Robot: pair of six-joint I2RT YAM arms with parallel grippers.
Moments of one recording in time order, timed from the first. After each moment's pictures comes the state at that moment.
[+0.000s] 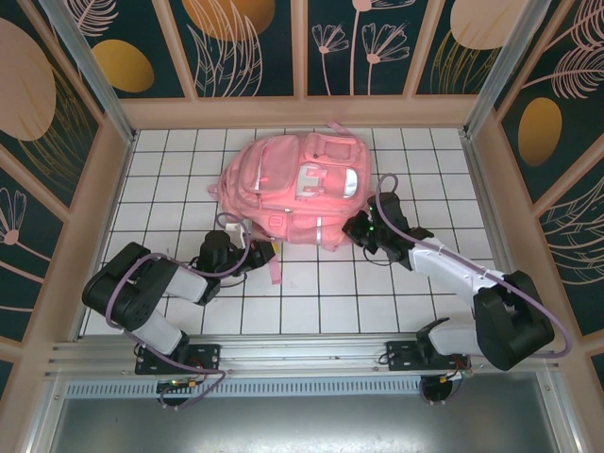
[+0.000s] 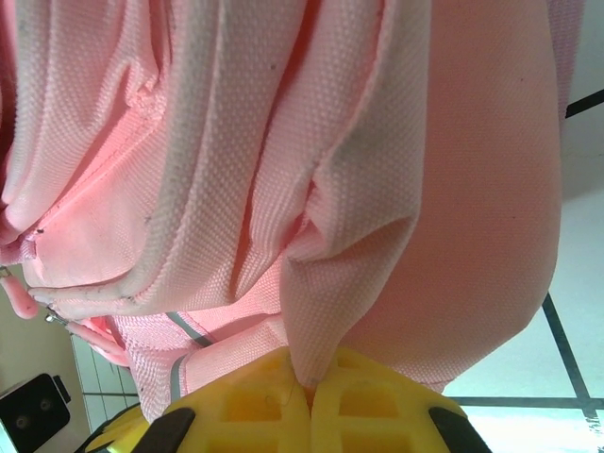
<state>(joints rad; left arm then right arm) -0.48 1.61 0.27 0.93 0.49 -0.90 0.50 1.30 0.69 -0.14 -0.19 1.06</state>
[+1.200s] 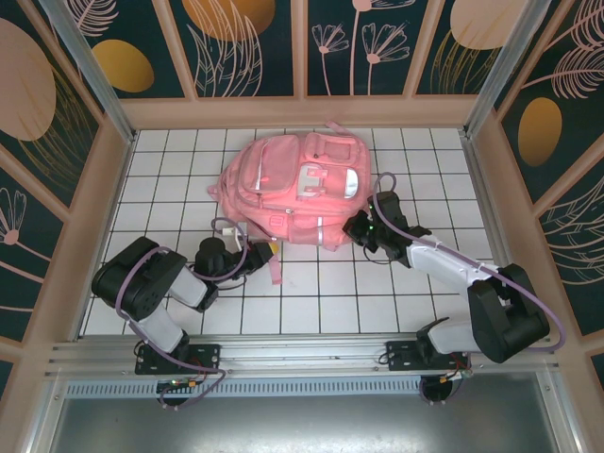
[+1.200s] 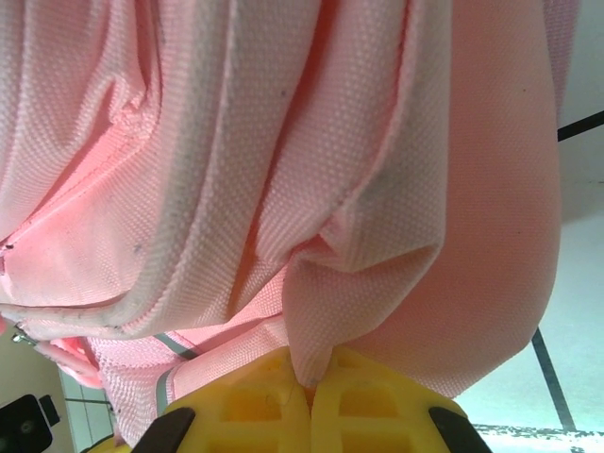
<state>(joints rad) -0.48 1.68 0.20 1.19 0.53 -1.11 0.48 1.34 0.69 -0.11 -0.19 1.02</state>
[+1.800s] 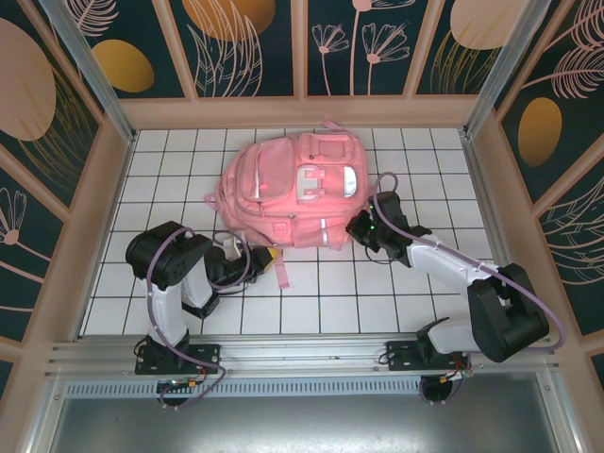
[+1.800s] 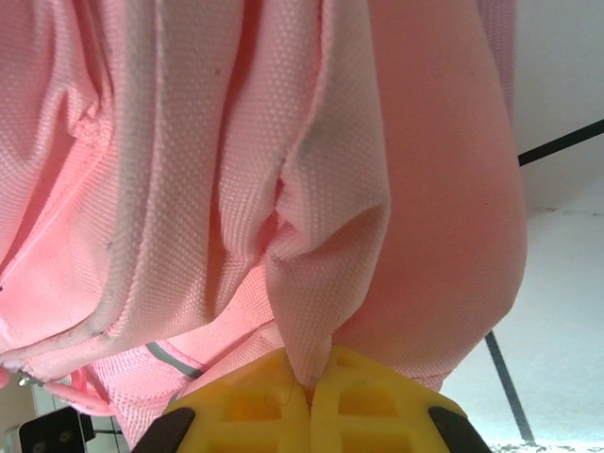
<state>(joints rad) -0.48 1.96 0.16 1.54 0.54 -1.37 0.47 1.34 0.69 -0.13 -0.13 1.01</state>
